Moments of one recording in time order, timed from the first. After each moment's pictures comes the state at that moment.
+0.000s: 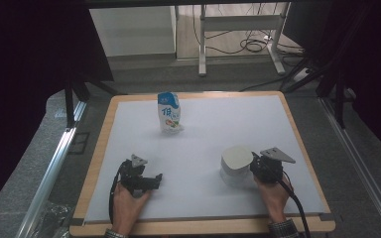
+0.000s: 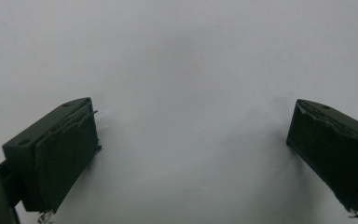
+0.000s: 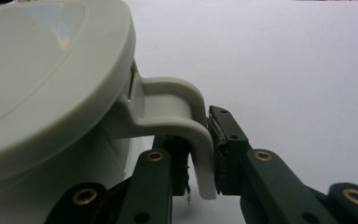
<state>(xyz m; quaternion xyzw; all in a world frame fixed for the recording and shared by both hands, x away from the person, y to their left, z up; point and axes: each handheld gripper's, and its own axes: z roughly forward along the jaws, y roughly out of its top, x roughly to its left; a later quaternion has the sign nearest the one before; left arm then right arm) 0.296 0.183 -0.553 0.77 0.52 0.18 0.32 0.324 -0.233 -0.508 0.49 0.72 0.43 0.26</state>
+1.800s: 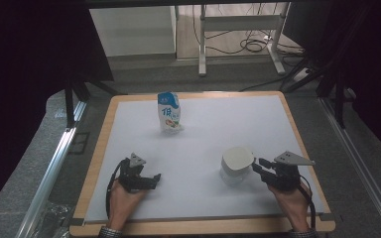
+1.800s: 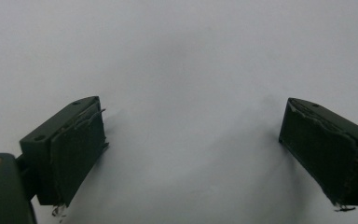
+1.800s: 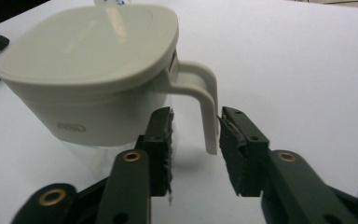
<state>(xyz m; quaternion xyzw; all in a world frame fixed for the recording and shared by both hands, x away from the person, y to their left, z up) 0.299 0.192 -0.552 0.79 0.48 0.17 0.34 0.300 -0.269 -0.480 0.41 0.77 0.44 0.20</state>
